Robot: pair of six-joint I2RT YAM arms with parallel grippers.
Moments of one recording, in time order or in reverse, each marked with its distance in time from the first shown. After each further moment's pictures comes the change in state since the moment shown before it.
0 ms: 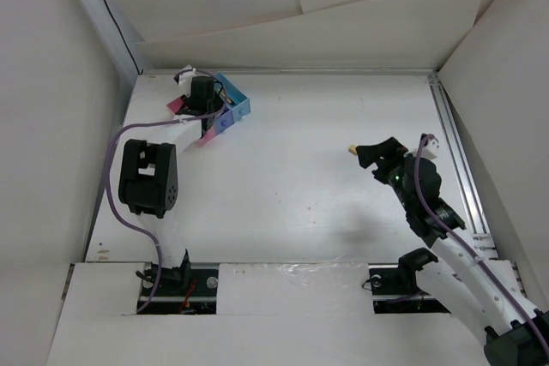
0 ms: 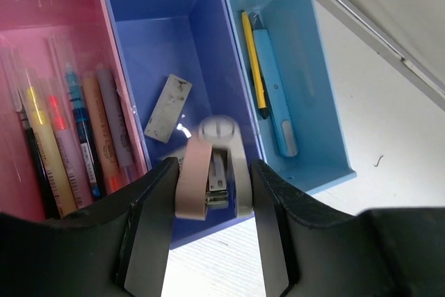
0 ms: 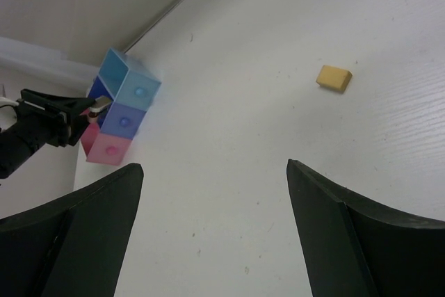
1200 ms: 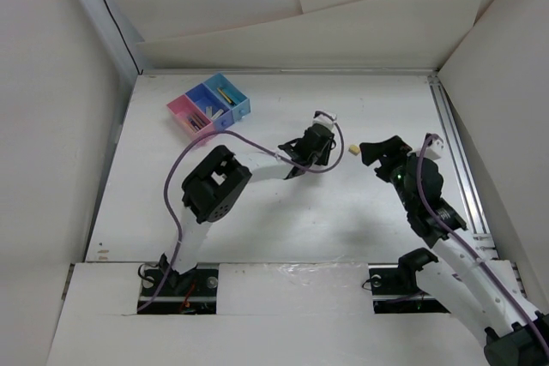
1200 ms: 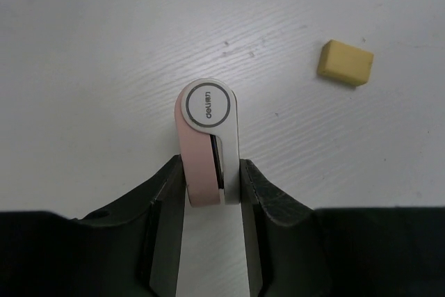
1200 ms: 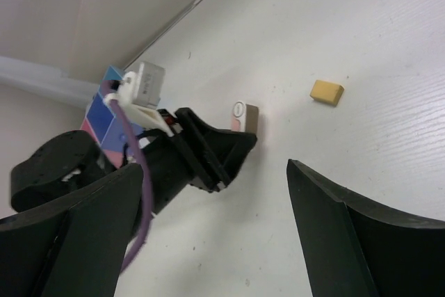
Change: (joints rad) left arm -0.705 0.273 0.143 0.081 0.063 0.312; right arm 0.000 -0.008 0.011 -0.002 0.053 0.000
